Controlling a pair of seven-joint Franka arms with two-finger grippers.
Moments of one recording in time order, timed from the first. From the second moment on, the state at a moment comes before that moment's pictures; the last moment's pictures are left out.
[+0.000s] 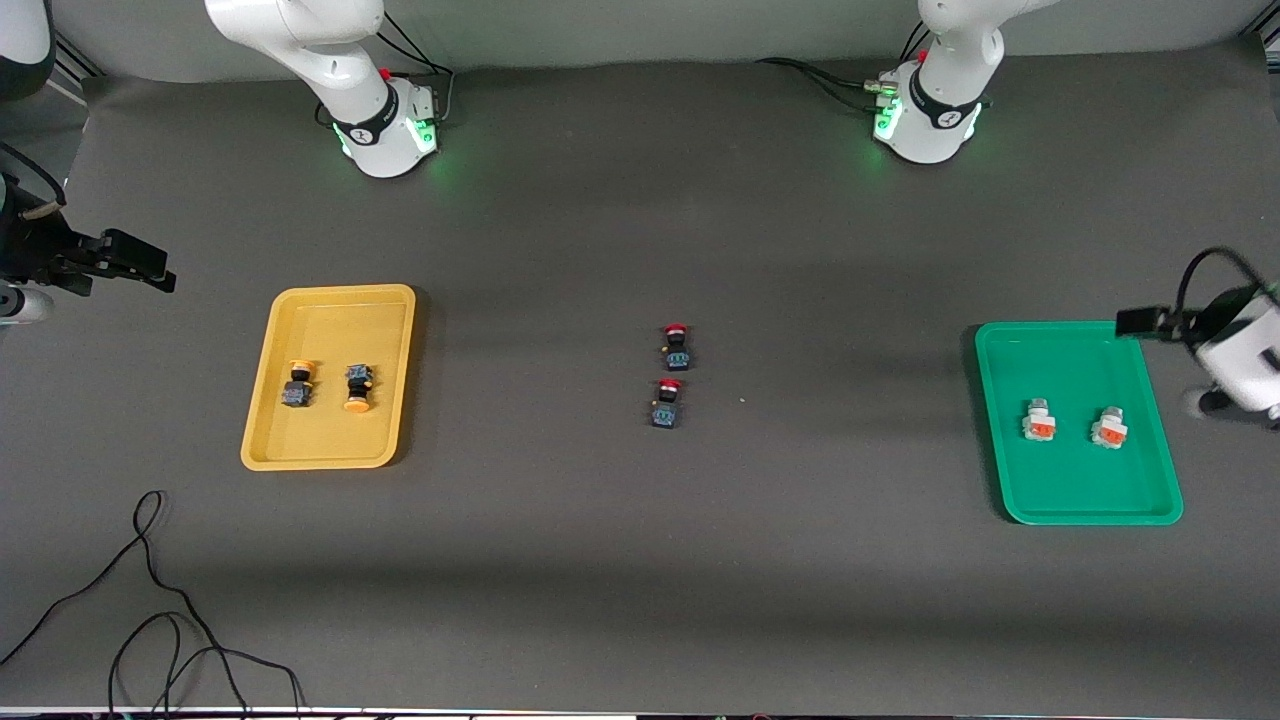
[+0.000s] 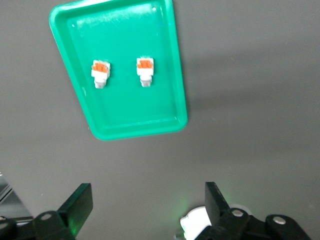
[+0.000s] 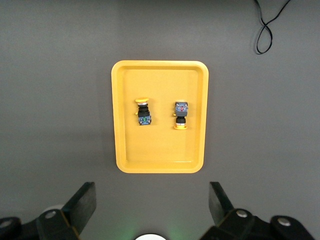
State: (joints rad) left arm 0.35 0.32 -0.40 -1.31 0.21 1.29 0.14; right arm 0.01 -0.03 -0.06 -1.64 -0.03 1.53 -0.05
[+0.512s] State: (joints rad) left arm 0.34 0.31 -0.41 -1.26 0.21 1.26 0.14; right arm 0.01 -0.03 -0.06 -1.64 -0.03 1.53 -0.05
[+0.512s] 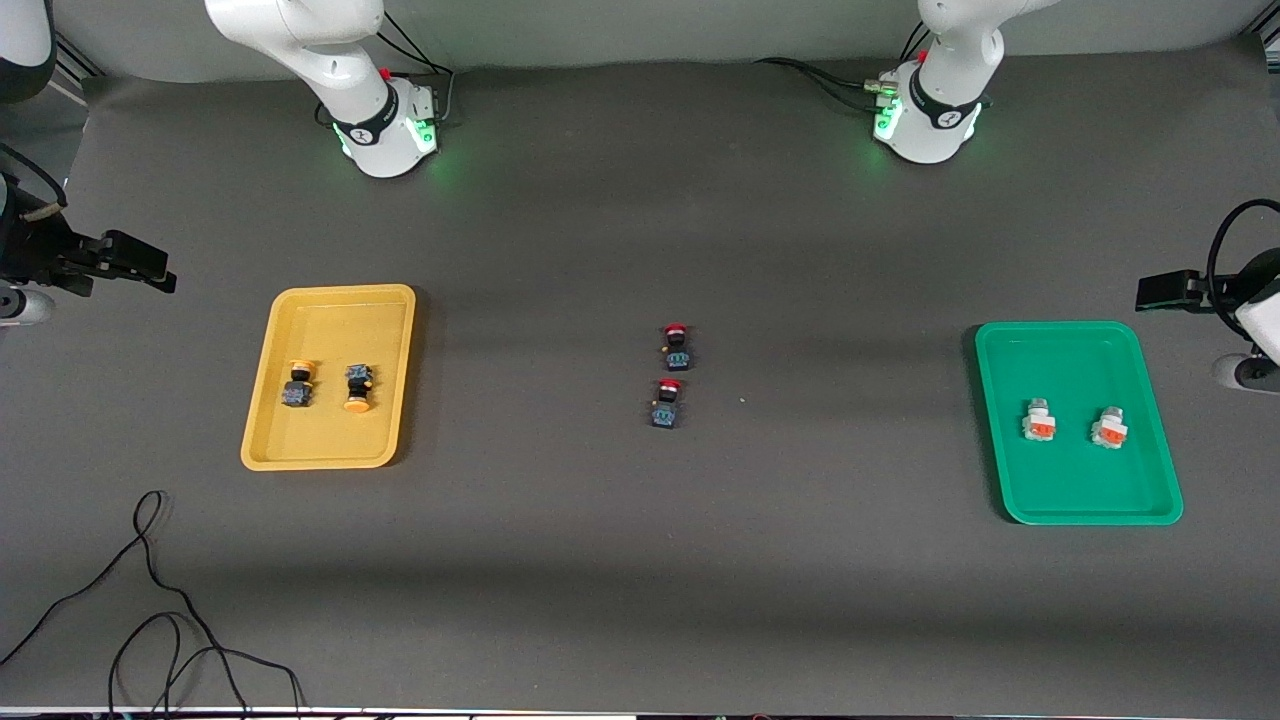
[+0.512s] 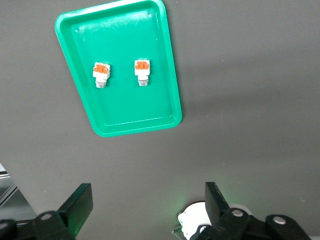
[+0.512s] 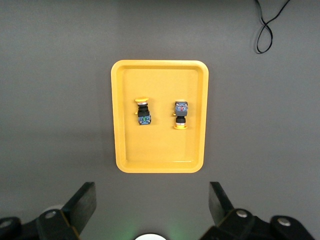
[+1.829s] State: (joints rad) left arm -0.04 0.10 -0.02 -1.60 0.08 1.58 0.14; right arm 0.01 -0.03 -0.06 -1.63 -0.03 1.53 -0.05
